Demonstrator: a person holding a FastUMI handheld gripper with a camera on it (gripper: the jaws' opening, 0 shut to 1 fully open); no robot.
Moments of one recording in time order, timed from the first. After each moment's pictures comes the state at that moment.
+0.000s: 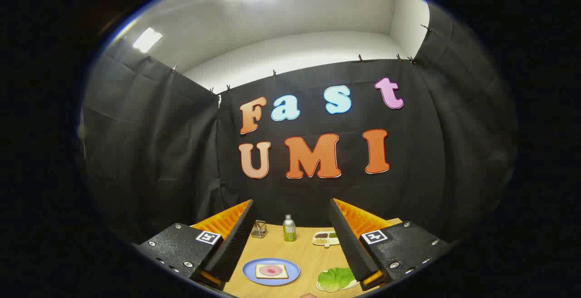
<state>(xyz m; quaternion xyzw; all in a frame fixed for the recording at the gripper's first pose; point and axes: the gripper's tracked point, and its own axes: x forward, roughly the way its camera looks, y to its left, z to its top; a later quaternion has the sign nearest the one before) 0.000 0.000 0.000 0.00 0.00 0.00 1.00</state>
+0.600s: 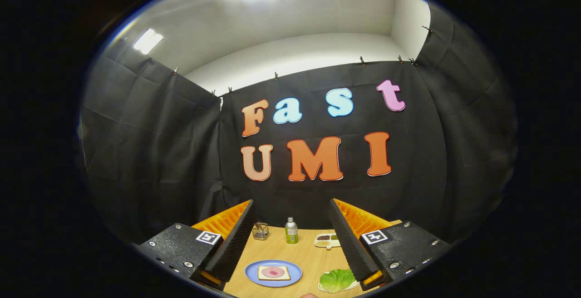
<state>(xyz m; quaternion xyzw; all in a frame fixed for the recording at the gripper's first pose) 0.001 -0.001 0.003 0.00 0.00 0.00 1.00</state>
